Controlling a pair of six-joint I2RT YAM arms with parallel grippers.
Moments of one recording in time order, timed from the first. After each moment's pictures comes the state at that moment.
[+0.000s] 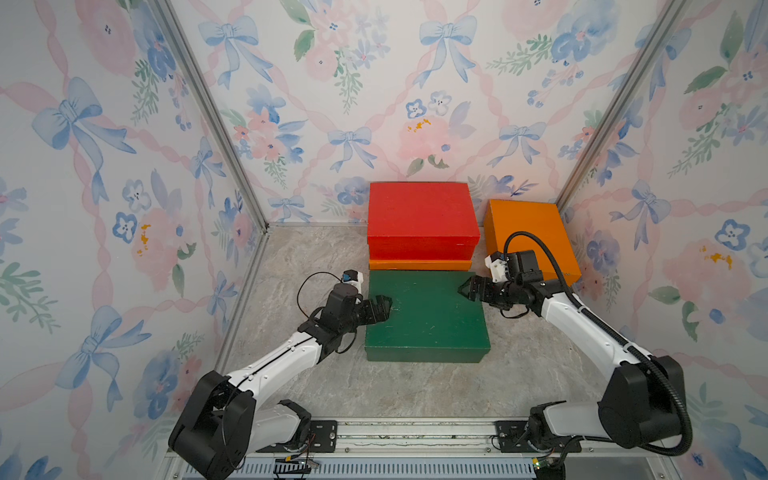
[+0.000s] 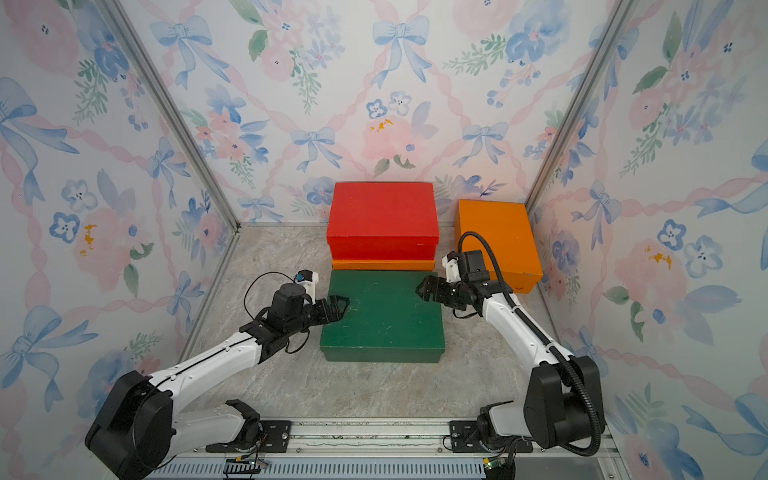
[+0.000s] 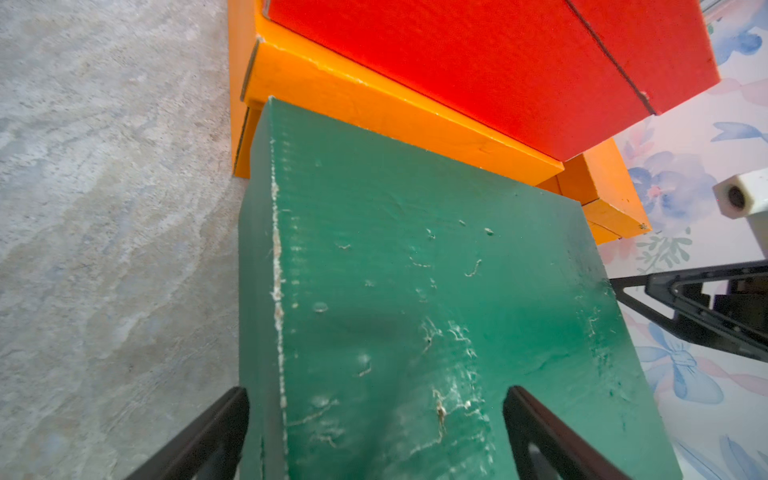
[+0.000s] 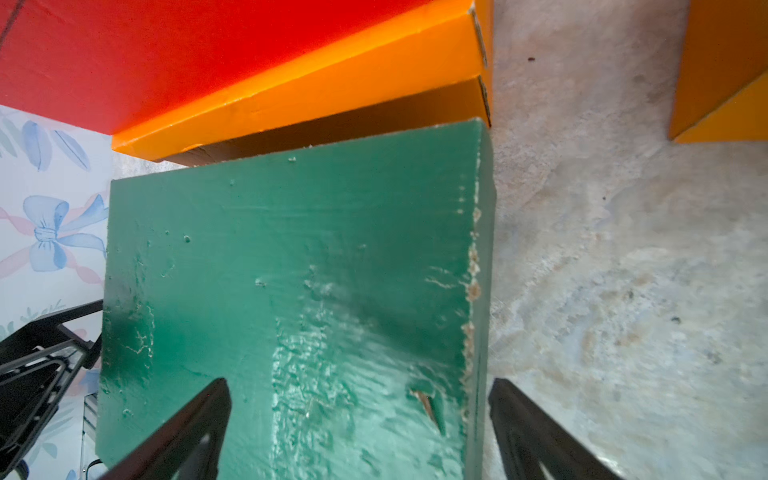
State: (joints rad) left arm -0.51 1.21 0.60 0.04 0.11 -0.63; right arm 0.22 1.36 0.99 -0.57 -0.36 0.40
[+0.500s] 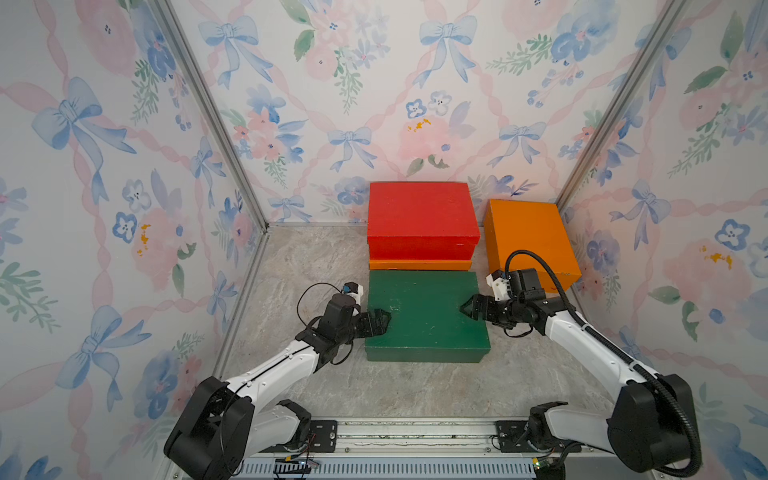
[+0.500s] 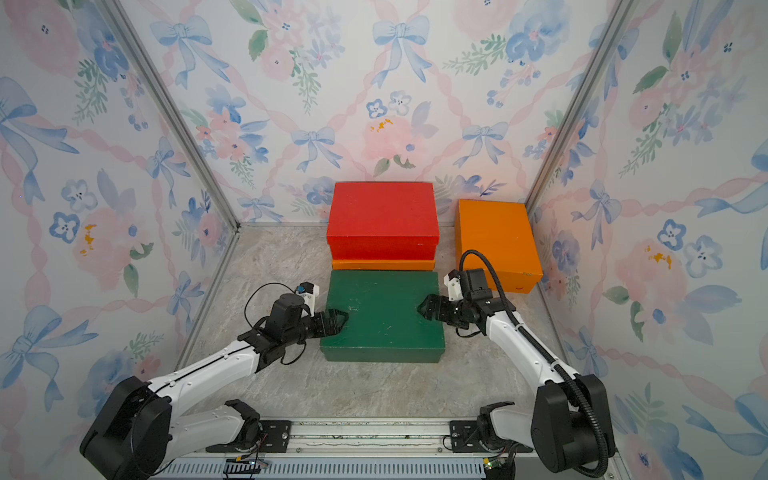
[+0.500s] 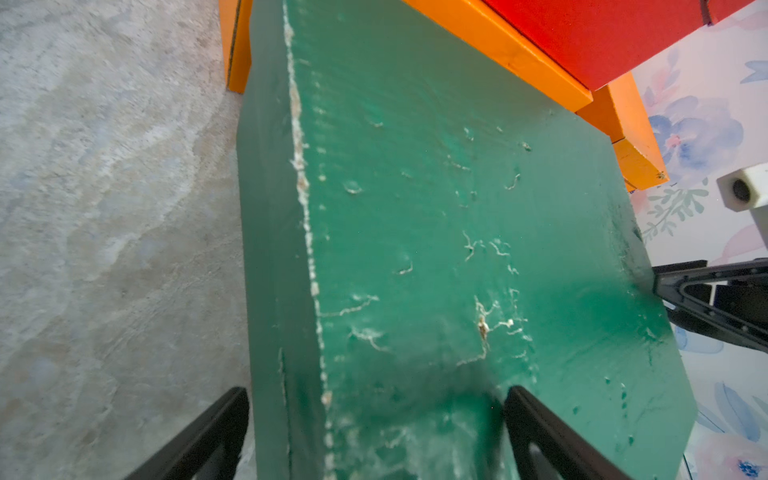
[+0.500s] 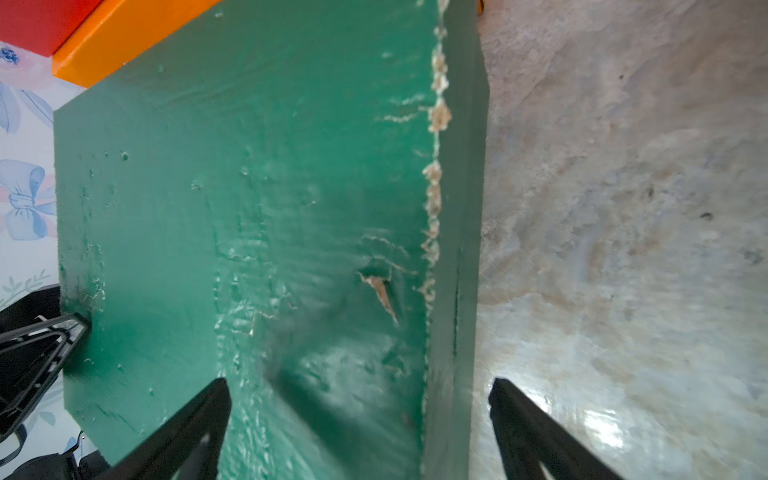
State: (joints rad) left arm -0.51 1.17 0.51 0.02 0.18 -0.62; right arm 0.22 1.27 0.82 -0.56 -0.39 0.40
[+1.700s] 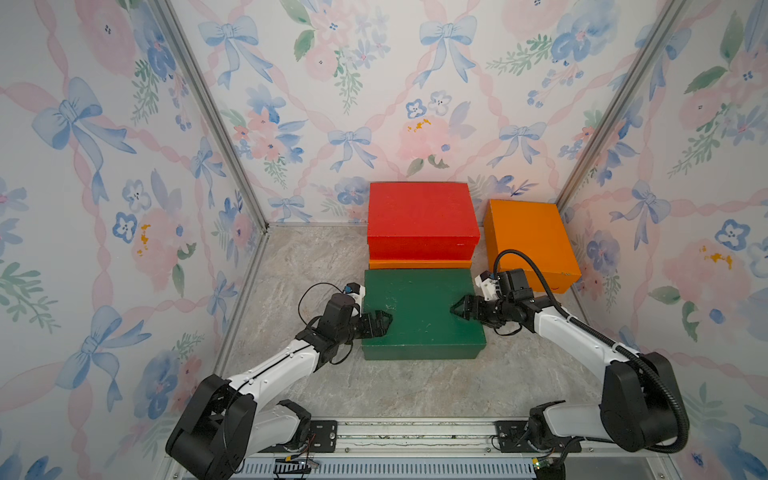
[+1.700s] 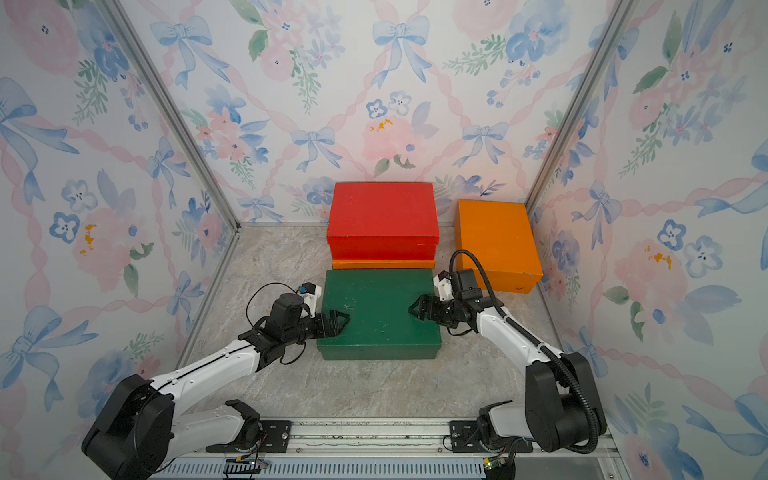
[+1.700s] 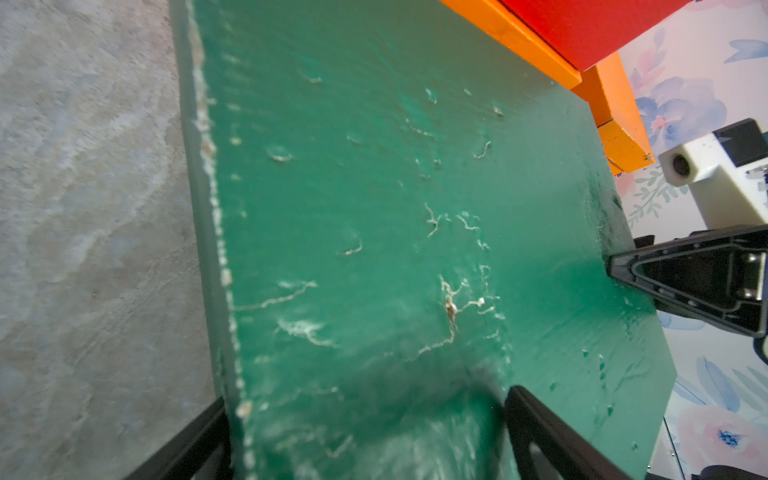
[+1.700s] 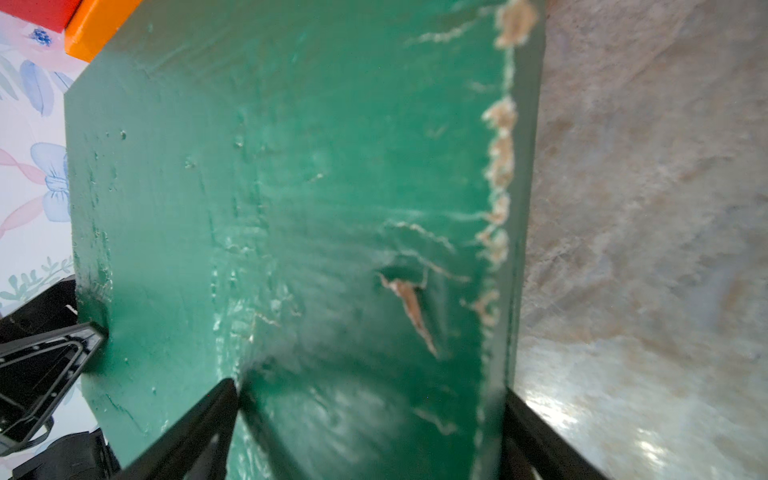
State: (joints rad) left arm -0.50 1.19 0.51 0.03 0.24 -0.60; right arm 0.28 1.36 0.82 -0.44 -0.45 0.44
